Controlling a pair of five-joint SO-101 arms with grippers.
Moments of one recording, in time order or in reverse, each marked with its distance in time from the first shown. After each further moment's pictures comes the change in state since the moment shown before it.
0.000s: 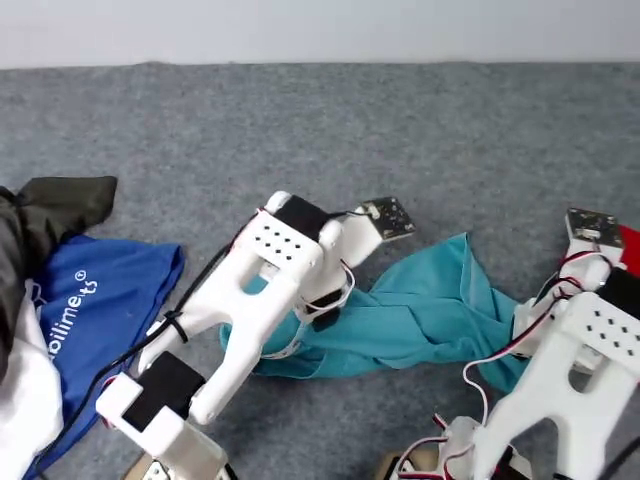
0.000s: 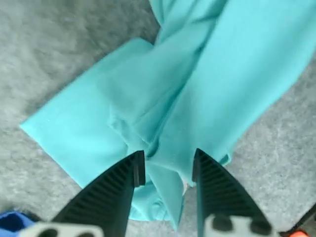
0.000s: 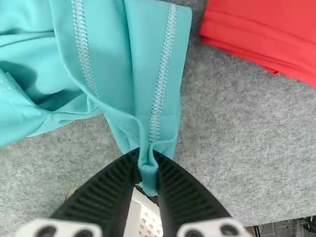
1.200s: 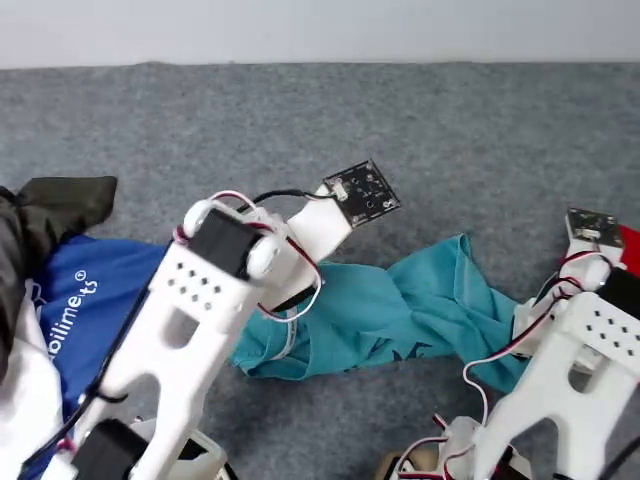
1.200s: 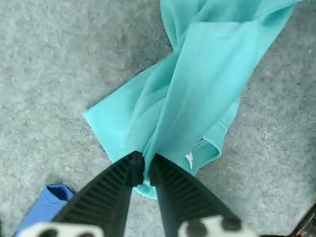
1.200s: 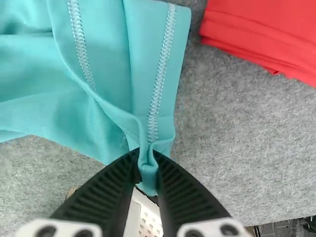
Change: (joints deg) left arm -1.5 -24.7 -2.8 8.1 0.0; right arm 0.0 0.0 0.0 0.0 0.0
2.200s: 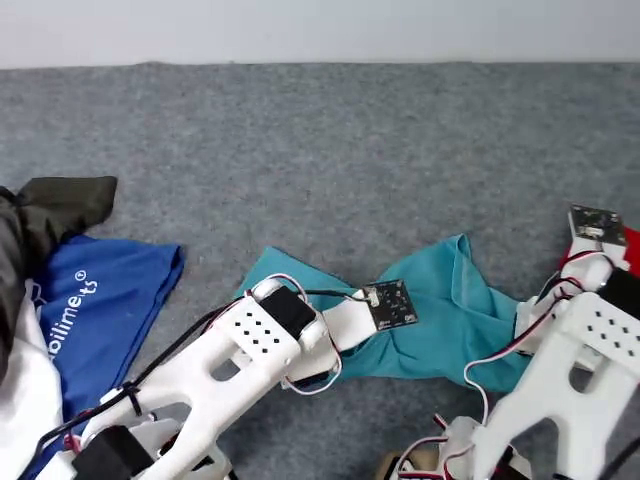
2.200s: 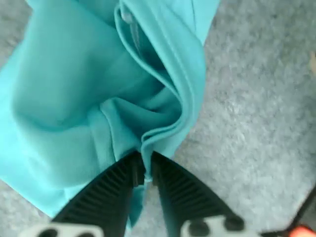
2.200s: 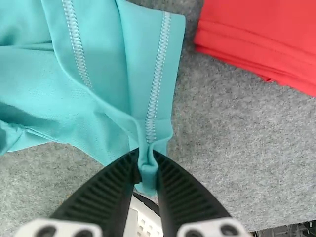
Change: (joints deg) left arm 11.7 -1.2 37.6 -21.5 0.3; right arm 0.3 0.0 0.0 -1.8 0.0
